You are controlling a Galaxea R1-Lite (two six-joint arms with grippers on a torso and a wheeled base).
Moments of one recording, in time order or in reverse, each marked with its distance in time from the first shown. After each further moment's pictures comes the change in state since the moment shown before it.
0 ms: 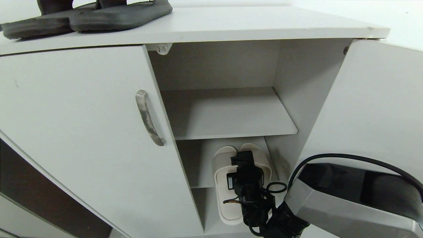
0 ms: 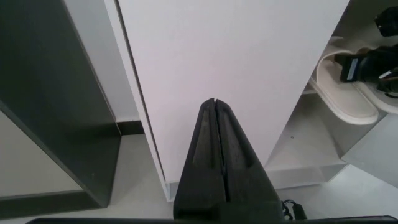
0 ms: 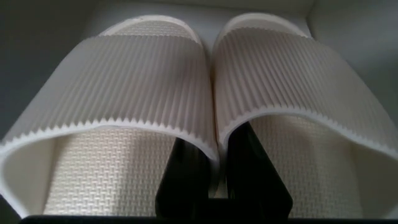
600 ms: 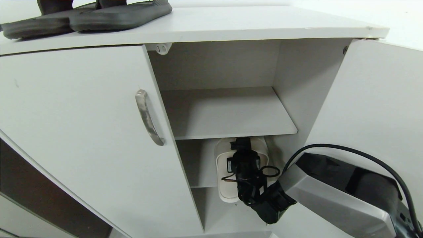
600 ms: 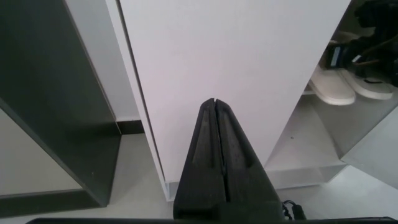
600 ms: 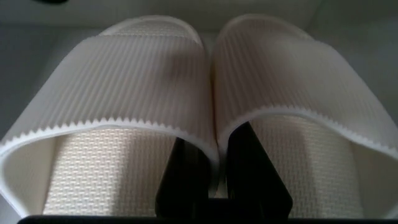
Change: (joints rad) left arm 0.000 0.000 0.000 -0.001 0.003 -0.005; right arm -0.087 0.099 -0.297 0.173 0.021 -0.004
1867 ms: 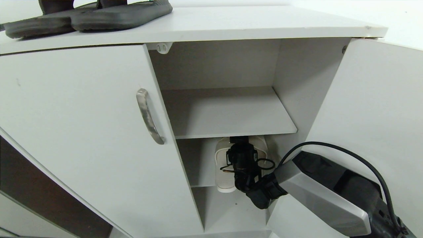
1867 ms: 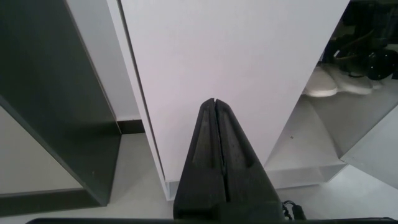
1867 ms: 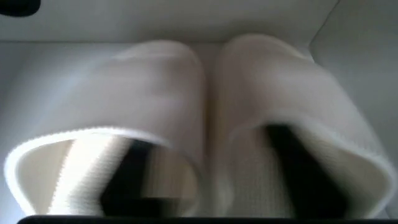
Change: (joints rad) left arm 0.000 0.000 0.000 0.000 0.003 -0.001; right arm -0.045 0.090 -0.219 0.132 0.006 0.002
